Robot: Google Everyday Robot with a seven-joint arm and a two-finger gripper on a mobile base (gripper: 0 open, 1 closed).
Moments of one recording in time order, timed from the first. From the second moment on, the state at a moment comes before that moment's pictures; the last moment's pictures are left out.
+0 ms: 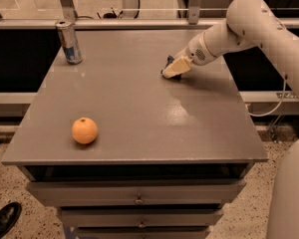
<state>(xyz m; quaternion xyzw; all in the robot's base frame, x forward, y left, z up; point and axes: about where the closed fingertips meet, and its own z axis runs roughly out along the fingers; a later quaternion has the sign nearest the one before) 0.728 -0.109 0.837 -0.46 0.79 0.18 0.35</state>
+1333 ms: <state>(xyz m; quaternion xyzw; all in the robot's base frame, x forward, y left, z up) 0.707 -0.036 0.937 -0.53 0.69 0.23 0.43</state>
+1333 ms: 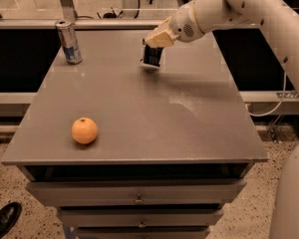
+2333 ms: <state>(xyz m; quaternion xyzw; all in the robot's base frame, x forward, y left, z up) 0.760 0.009 0.967 -0.57 0.63 0.17 0.50</state>
